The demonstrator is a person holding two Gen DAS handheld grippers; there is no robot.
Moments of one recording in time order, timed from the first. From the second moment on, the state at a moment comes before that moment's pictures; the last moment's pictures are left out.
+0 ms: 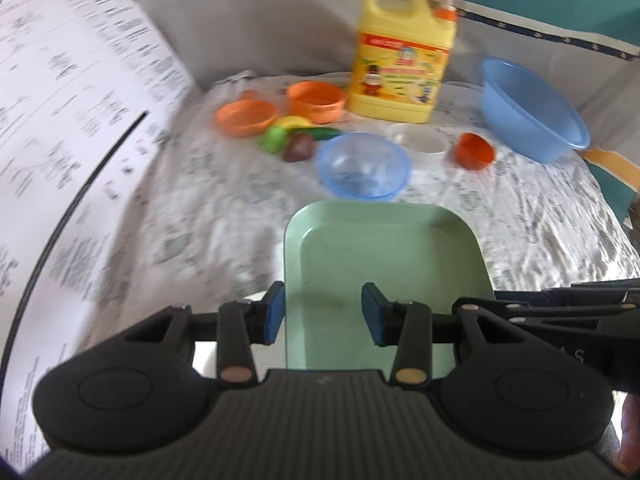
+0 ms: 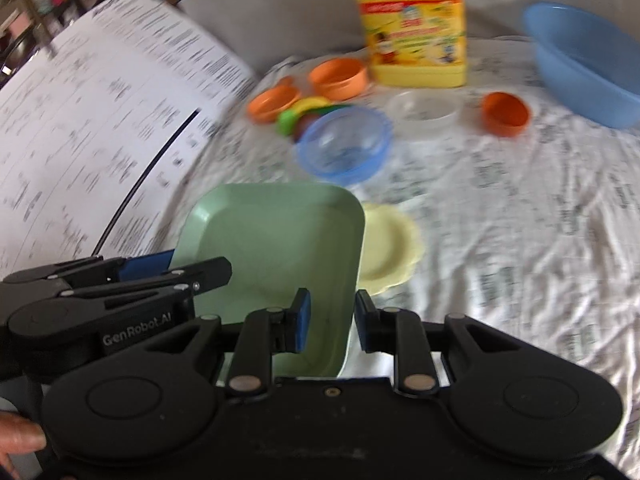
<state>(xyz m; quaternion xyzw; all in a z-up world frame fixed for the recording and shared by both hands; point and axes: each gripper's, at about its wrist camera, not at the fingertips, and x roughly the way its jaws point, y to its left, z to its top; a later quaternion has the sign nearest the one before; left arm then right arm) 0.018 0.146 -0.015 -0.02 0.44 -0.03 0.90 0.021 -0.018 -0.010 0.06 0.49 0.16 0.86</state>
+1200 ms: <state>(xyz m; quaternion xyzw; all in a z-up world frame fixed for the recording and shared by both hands) -0.008 0.207 -0.082 -0.04 0.50 -0.03 0.86 0.008 0.043 -0.062 0.01 0.57 0.18 0.80</state>
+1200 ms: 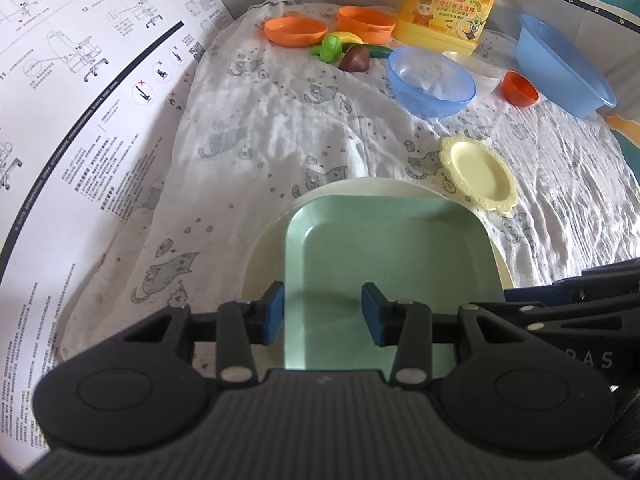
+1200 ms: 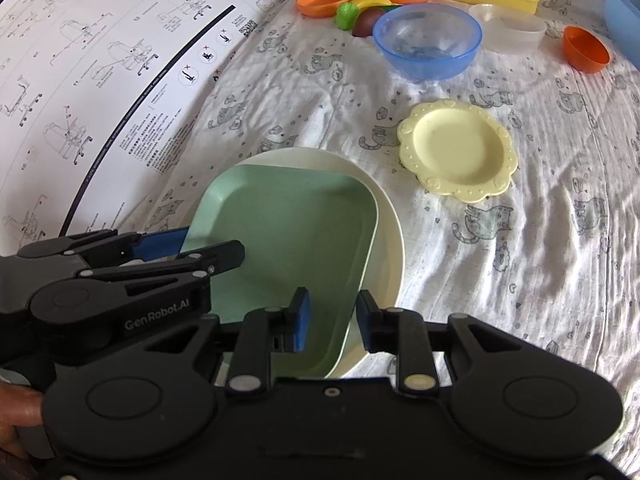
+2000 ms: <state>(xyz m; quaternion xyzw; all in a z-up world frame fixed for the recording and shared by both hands) -0.007 0.223 -0.059 -0.04 0.45 0.03 0.89 0.001 0.011 -0.034 0.03 0.49 0.17 0.85</state>
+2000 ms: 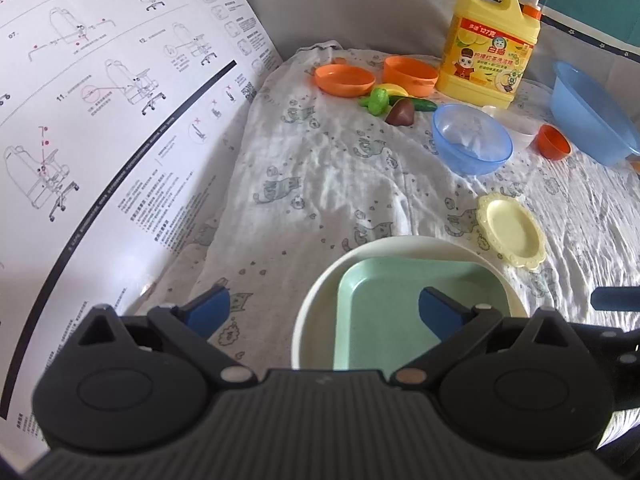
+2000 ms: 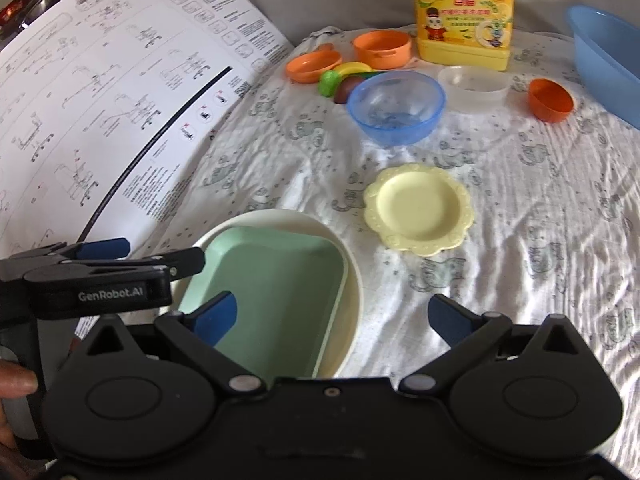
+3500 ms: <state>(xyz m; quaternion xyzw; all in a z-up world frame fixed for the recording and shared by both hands) 0.113 0.088 -0.101 -0.02 0.51 -0.12 0.85 0.106 -0.099 -0.096 0.20 0.51 0.09 0.83</state>
